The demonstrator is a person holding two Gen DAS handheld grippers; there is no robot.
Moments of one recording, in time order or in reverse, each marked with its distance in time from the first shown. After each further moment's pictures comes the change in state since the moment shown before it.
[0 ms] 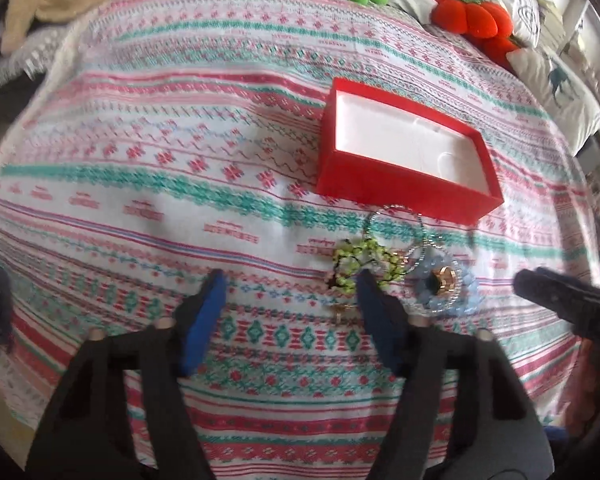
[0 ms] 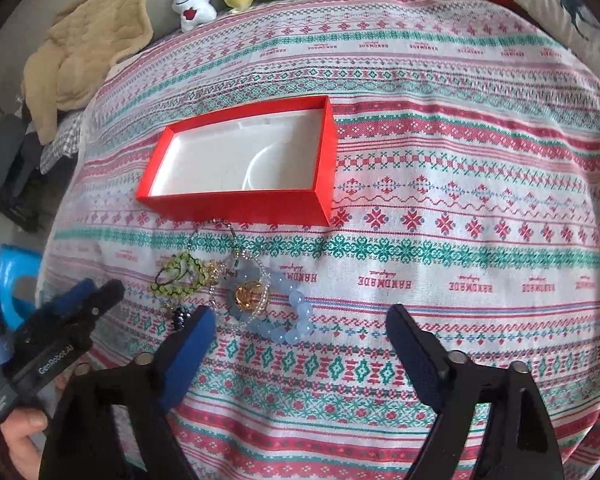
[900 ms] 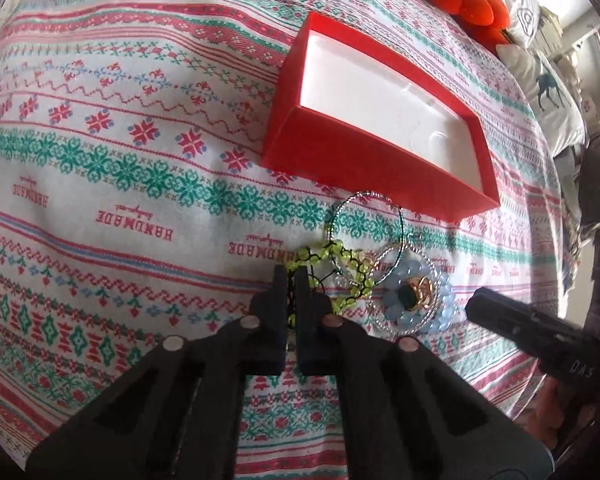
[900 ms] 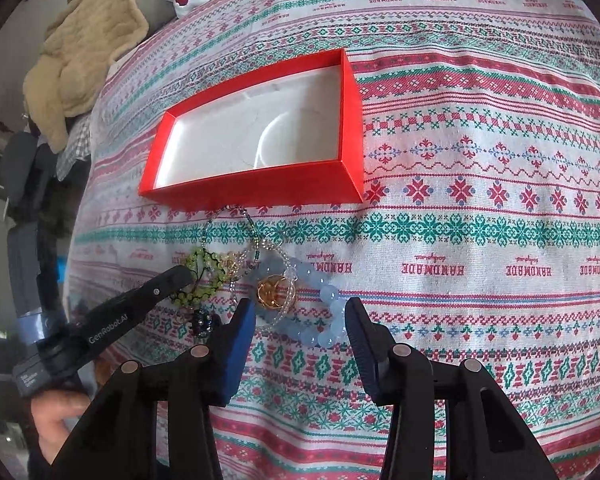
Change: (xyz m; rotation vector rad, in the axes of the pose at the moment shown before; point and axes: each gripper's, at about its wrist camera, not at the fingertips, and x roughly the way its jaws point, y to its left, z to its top) left arm 0.054 -0.023 0.016 -0.032 0.128 -0.182; right arm 0.037 0.004 0.003 0.053 0.125 0.079
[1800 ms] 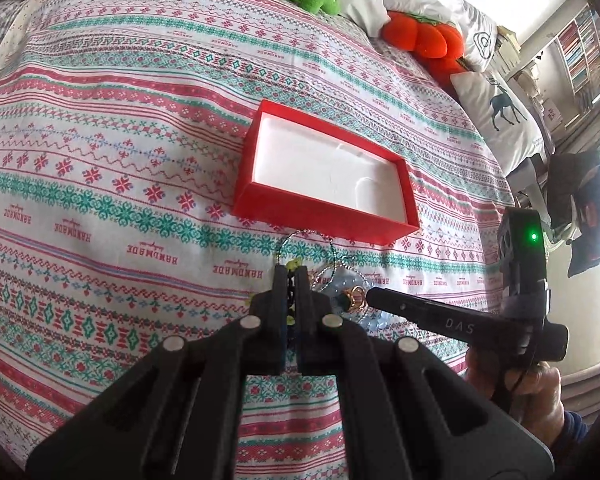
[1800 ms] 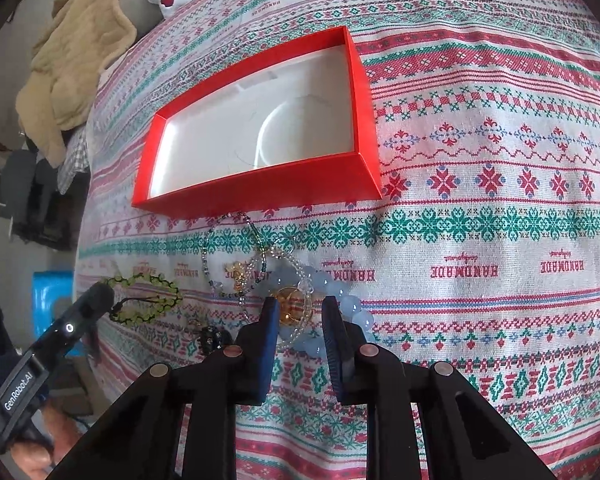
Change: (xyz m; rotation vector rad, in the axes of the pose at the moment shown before) left arm -0.070 -0.002 0.003 0.032 -0.148 -0.111; right arm 0.021 -0.002 0.009 0.067 0.034 0.041
